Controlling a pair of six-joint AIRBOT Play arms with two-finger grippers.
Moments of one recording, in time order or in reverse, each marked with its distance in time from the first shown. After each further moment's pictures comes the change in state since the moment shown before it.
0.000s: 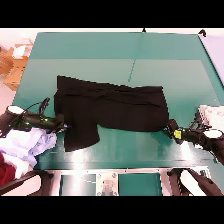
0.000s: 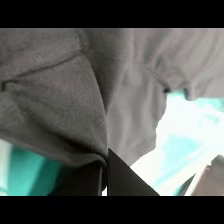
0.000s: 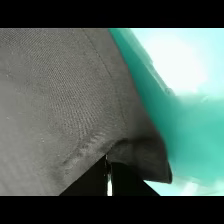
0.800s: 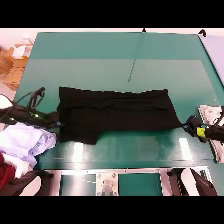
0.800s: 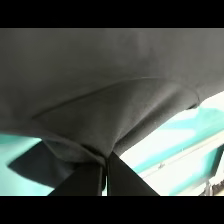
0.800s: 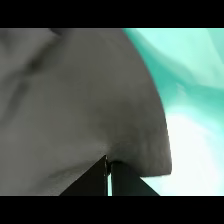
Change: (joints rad) left arm -0.084 0.261 0.164 0.222 -0.181 -0.196; right arm -0.258 0.177 0.205 -0.219 0.312 0.045
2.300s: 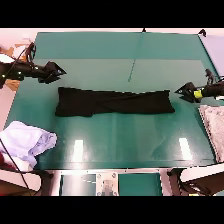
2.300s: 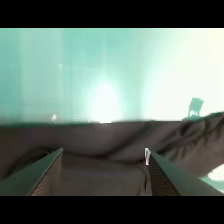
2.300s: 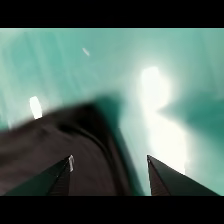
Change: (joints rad) left arm 0.071 -0.688 0.731 -0.237 0.207 0.118; right arm 0.147 -0.993 0.853 0.110 0.093 -0.302
